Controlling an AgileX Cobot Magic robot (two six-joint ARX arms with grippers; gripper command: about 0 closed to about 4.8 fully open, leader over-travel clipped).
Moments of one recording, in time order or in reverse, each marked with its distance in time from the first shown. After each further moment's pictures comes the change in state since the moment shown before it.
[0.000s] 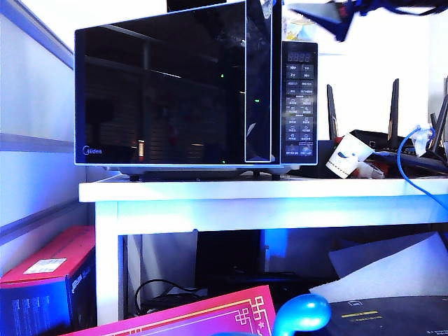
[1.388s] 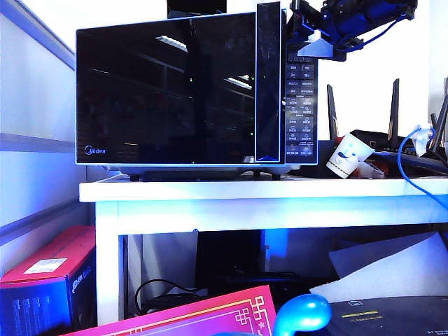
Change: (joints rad) left arm 0.000 0.000 0.000 0.003 0.046 -0.020; right arm 0.145 0.024 -0.001 -0.143 1.078 -0.549
